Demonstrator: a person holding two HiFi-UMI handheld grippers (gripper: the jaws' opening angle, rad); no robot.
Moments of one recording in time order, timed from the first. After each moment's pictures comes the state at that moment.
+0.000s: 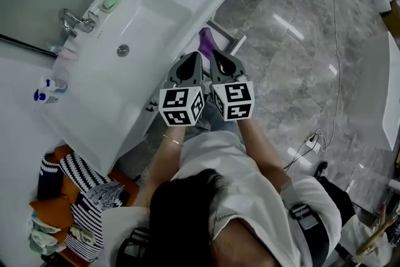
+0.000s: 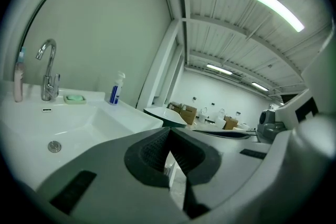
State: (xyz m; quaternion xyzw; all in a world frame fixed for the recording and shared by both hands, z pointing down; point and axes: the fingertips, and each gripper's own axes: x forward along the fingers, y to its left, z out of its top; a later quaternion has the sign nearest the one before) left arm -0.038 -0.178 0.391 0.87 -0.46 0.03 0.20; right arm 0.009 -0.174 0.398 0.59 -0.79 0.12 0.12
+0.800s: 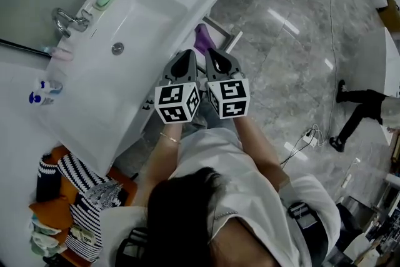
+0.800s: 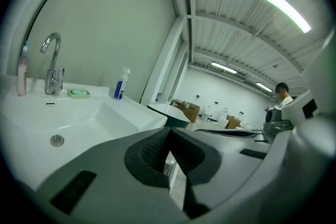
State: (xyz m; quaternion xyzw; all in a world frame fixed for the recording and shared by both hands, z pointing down) left arm -0.044 -0.185 0.405 0.85 -0.47 0.03 0.23; right arm 0.009 -0.176 0.407 0.59 -0.78 0.13 0.14
